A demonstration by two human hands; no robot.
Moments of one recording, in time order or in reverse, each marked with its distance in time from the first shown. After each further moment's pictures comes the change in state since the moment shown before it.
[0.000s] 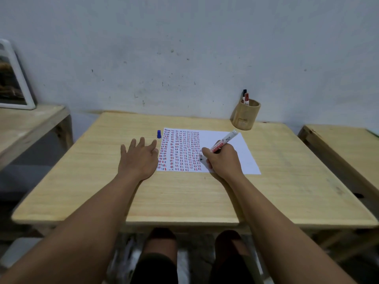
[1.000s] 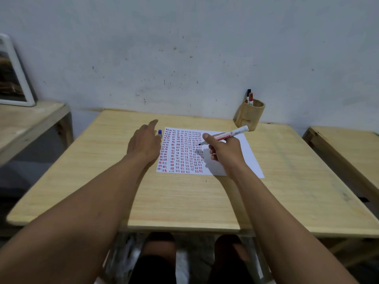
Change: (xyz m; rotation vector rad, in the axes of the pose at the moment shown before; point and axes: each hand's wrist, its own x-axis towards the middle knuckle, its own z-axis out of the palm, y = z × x) left_hand 0.034 0.021 -0.025 -0.332 0.158 -0.025; right_hand 0.015 -0.026 -0.009 0.558 -0.080 0.134
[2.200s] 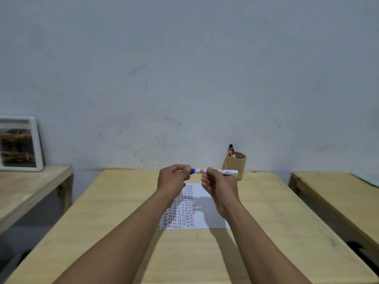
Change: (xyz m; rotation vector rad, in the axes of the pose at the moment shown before) left_hand -0.025 0.121 -0.022 -1.008 -0.043 -0.137; right_hand -0.011 -0.056 -0.007 0.564 0.036 0.040
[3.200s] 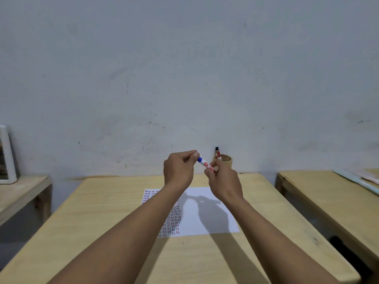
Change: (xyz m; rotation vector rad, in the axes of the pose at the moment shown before) left_hand 0.001 0.042 0.064 0.274 0.051 0.326; right_hand 0.024 -0.041 -0.034 -1.195 0.144 -0.433
